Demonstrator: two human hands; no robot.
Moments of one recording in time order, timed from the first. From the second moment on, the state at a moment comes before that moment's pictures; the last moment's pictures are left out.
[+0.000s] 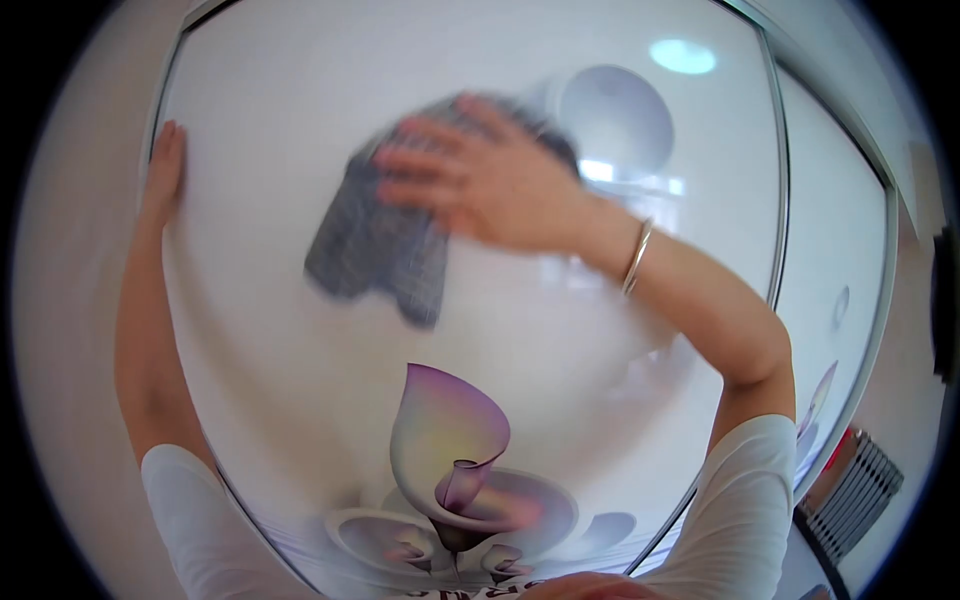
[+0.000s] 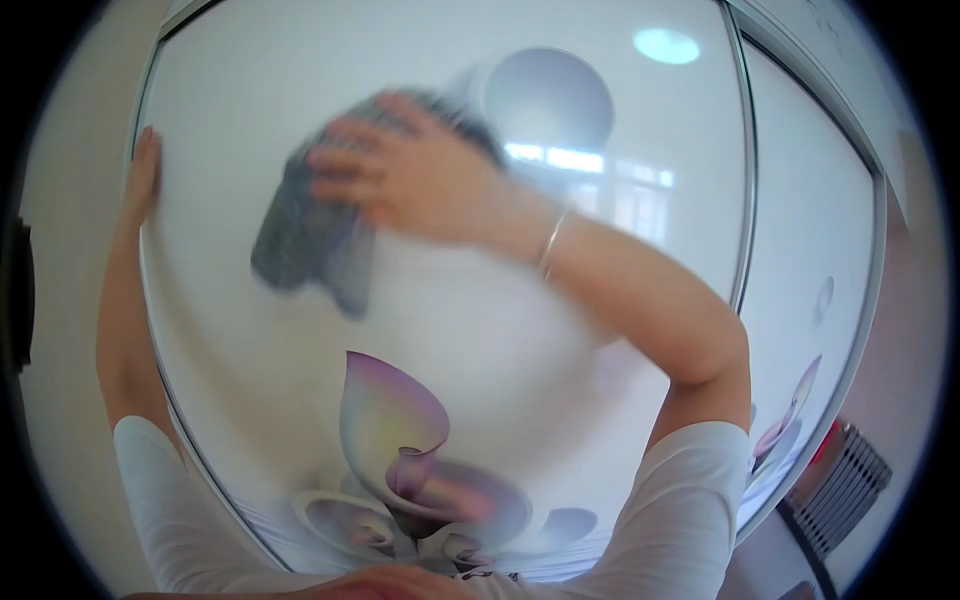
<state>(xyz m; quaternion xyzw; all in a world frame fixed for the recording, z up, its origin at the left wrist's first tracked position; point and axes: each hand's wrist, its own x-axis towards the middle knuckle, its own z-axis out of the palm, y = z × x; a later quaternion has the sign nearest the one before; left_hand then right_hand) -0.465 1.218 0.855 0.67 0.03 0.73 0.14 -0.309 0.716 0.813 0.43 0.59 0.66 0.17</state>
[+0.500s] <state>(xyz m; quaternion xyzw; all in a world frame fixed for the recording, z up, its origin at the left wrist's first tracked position) -0.469 1.217 0.866 0.71 0.00 0.66 0.25 -0.283 0.572 0.672 0.74 0.35 0.57 0.08</state>
